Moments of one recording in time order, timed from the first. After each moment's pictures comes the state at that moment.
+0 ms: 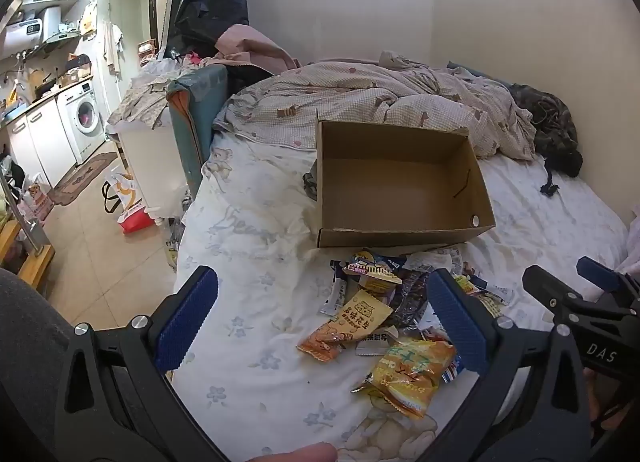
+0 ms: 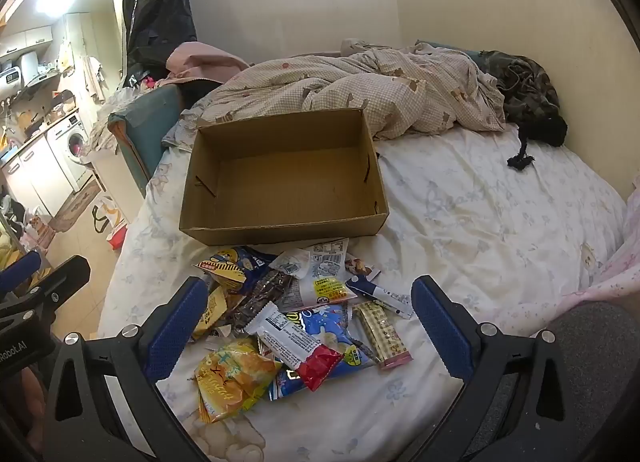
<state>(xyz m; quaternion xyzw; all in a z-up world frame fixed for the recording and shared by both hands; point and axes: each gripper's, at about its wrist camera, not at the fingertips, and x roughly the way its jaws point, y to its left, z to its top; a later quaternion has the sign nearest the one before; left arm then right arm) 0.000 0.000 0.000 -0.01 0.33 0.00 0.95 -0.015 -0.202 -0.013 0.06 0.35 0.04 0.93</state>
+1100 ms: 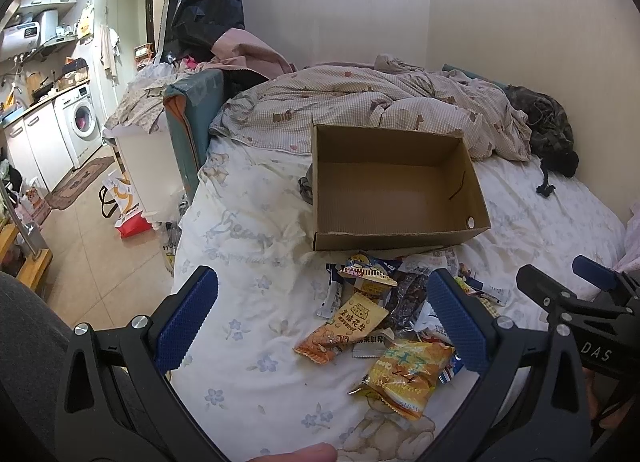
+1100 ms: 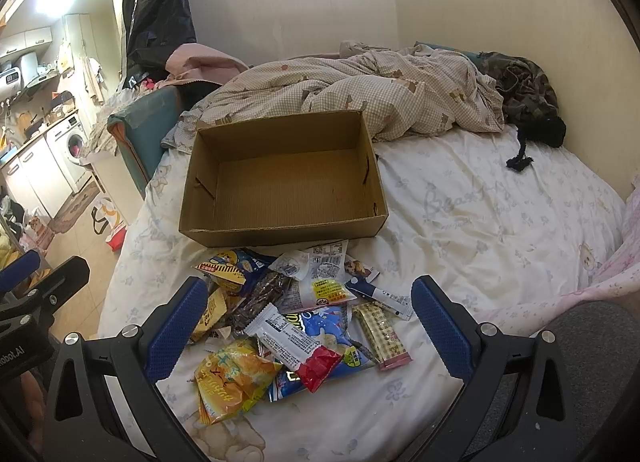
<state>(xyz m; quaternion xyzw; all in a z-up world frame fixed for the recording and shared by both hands) -0.001 -0.002 0.007 -0.01 0.32 0.00 0.95 -0.017 -0.200 -0.011 0.05 0.35 0.04 0.93</state>
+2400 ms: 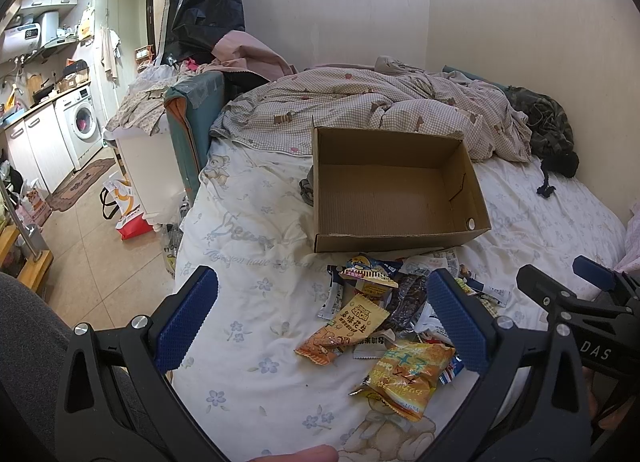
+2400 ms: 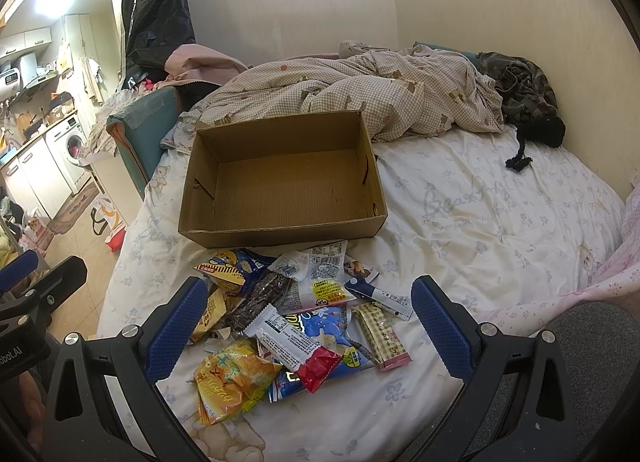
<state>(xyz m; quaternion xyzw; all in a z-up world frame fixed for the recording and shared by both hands) -0.001 -0.002 0.008 -0.01 0.32 0.00 0.95 -0.017 -0.202 -0.010 0.05 0.35 0.04 0.94</state>
